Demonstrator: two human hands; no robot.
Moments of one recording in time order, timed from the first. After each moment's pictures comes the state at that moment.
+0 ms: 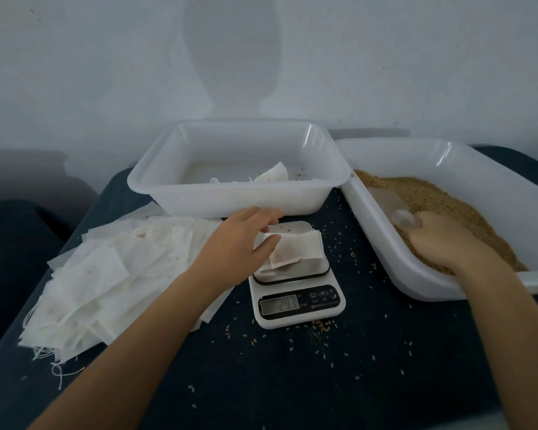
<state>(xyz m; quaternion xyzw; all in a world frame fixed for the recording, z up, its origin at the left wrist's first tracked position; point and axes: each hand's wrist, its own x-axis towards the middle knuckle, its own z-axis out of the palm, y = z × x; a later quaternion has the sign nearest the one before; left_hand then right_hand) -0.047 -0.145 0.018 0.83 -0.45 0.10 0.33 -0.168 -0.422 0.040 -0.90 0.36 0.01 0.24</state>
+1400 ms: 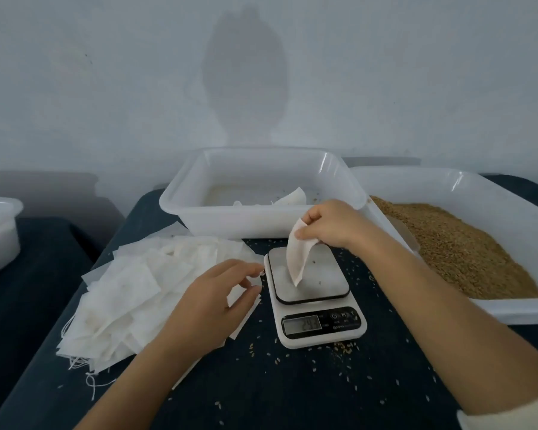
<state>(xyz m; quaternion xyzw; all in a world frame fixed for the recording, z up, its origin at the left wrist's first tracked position) -0.081 -0.069 0.017 0.83 -0.41 0.10 0.36 -0.067 -0.306 0.070 -0.92 0.13 -0.01 0.38</state>
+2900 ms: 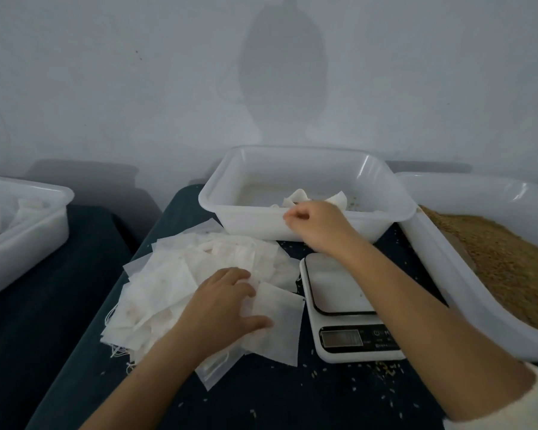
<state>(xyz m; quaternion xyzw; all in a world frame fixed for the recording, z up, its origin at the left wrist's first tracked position) -0.040 -0.033 -0.022 0.94 -0.32 0.02 0.15 -0.014 -0.245 0.047 -0.94 0.05 -0.10 0.33</state>
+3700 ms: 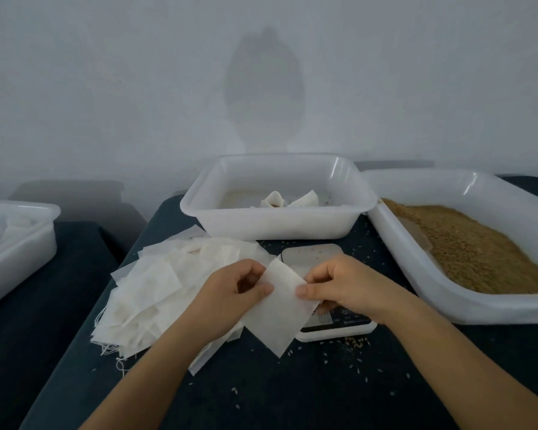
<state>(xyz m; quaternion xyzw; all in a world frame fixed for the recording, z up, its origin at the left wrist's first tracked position) -0.083 -0.068 0.021 0.84 -0.28 -0.07 0.47 -0.146 -0.271 0.040 -0.82 0.02 0.10 0.57</state>
